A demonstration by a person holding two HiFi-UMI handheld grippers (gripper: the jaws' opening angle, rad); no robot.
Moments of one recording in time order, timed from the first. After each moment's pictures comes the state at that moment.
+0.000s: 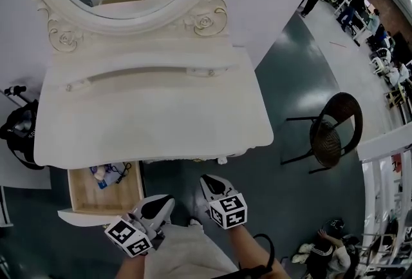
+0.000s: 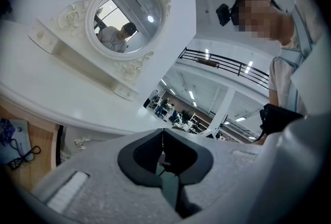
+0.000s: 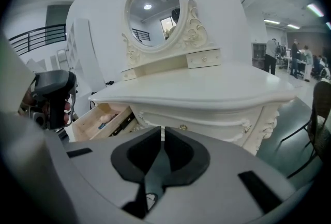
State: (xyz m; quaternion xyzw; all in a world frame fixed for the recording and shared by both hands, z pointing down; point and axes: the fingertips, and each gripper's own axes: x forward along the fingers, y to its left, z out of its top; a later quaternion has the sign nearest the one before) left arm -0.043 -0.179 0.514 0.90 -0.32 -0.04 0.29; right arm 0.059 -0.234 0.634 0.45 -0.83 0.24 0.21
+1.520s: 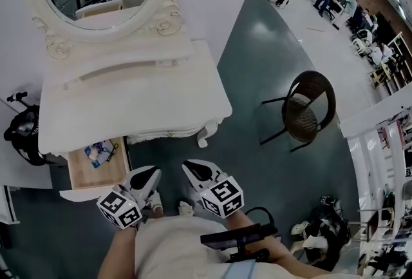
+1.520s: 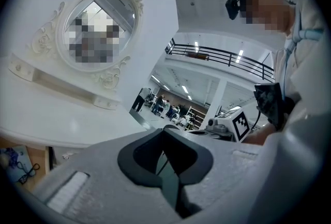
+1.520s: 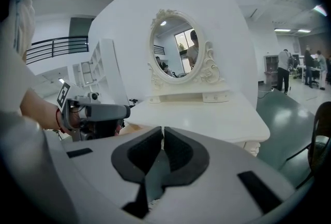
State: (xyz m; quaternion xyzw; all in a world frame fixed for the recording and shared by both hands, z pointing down) left arm 0.005 -0.130 0.415 0.92 -0.30 -0.01 0.24; right arm 0.078 -0.139 0.449 0.40 -0.89 0.19 0.14
